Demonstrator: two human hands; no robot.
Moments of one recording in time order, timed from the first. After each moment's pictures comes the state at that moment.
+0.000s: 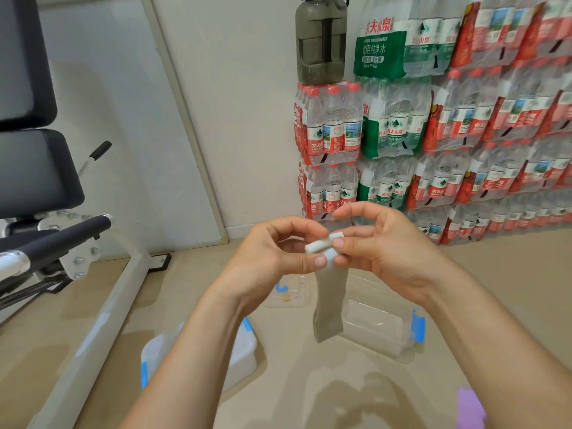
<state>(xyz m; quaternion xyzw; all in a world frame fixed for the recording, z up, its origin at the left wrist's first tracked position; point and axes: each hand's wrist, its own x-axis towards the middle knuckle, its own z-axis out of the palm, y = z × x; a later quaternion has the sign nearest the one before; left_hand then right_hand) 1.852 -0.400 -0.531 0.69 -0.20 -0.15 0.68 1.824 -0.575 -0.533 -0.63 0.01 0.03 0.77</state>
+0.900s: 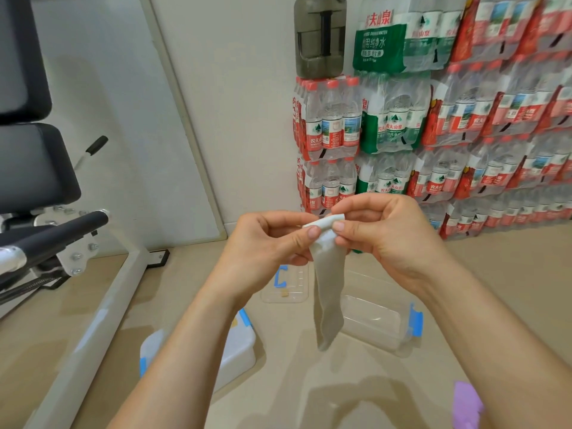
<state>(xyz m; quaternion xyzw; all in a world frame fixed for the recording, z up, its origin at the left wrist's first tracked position) 1.844 -0.396 -0.522 0.75 -0.17 -0.08 0.63 1.829 -0.575 -0.534 -0.67 -0.01 -0.06 0.74</state>
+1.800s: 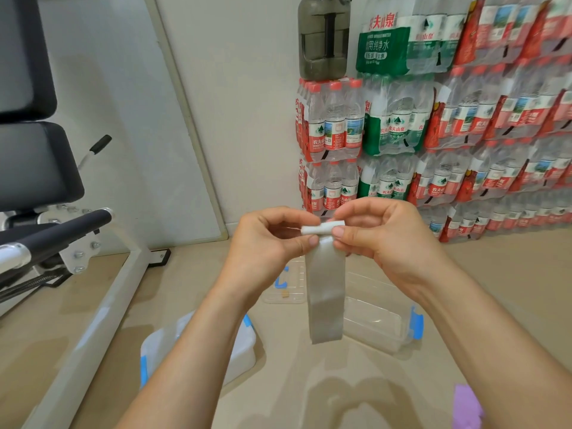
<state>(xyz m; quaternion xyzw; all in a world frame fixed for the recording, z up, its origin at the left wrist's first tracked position) 1.847 -0.403 -0.527 0.74 -0.15 -0.01 0.66 1.824 -0.568 -0.531 -0.68 0.02 -0.07 0.73</state>
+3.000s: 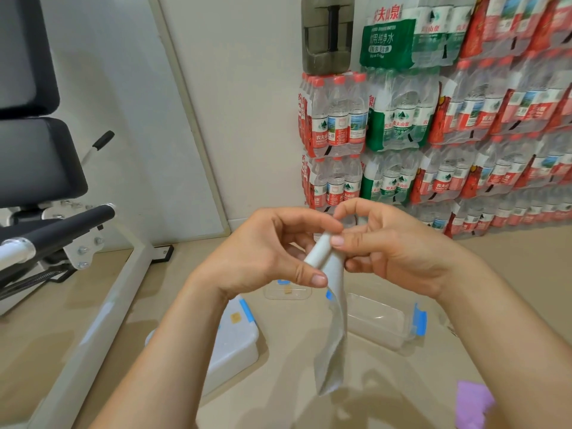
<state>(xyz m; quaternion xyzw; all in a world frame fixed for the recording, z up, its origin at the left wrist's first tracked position) 1.845 -0.383 -0.512 0.75 -0.32 -0.18 0.56 1.819 -0.574 -0.524 -0.64 -0.06 0.15 0.75</state>
